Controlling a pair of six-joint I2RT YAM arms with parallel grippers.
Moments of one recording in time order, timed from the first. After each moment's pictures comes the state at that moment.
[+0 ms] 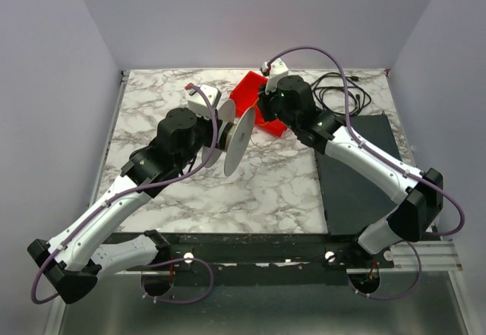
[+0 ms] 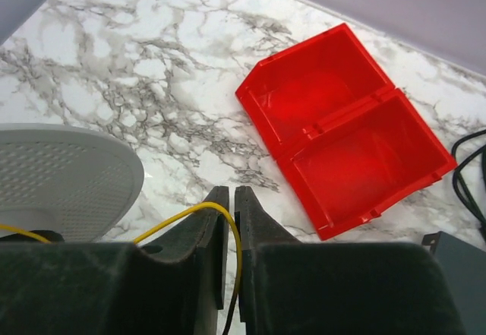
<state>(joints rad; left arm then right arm) -0.74 1.01 1.15 -0.39 -0.27 -0.13 0.76 1.53 1.45 -0.24 0.24 0.06</state>
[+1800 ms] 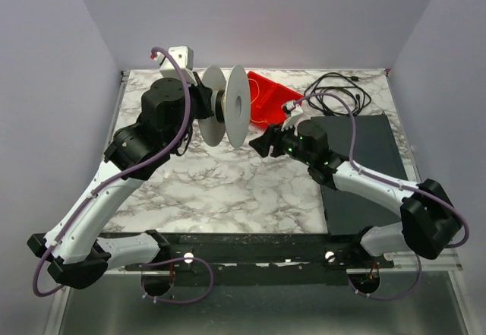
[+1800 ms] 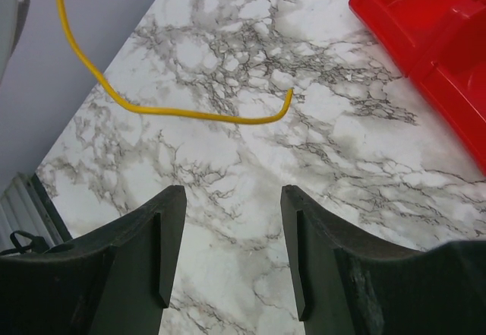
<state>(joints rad) -0.73 1.14 1.56 -0.60 -0.46 -0.38 0.69 1.39 0.80 0.35 -0.13 0.43</state>
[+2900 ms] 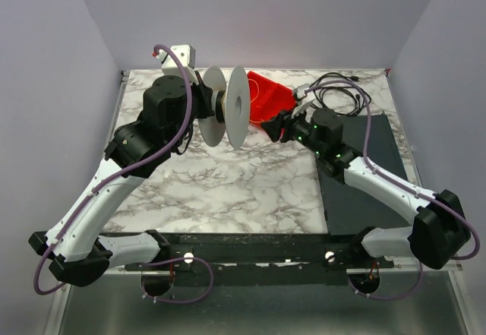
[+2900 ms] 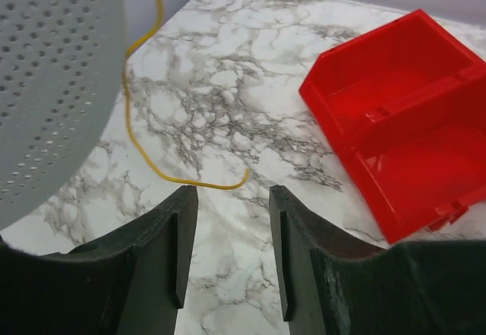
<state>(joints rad) -0.74 1.16 1.60 -0.63 -0.46 -0.38 0.59 1.28 0.85 0.31 -0.14 0.26</state>
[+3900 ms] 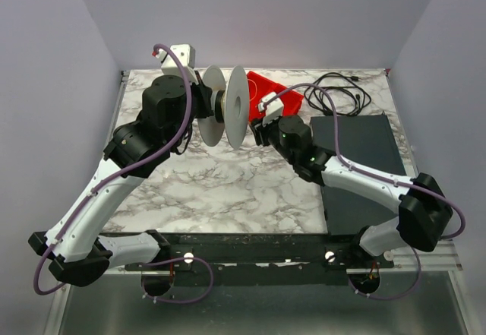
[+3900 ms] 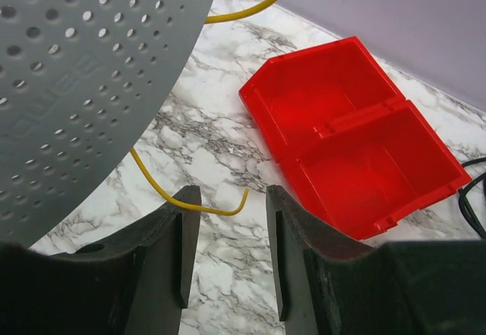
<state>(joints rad) -0.74 1.16 1.60 -0.64 -0.46 -0.37 0.83 1.44 0.98 0.28 0.28 -0.07</state>
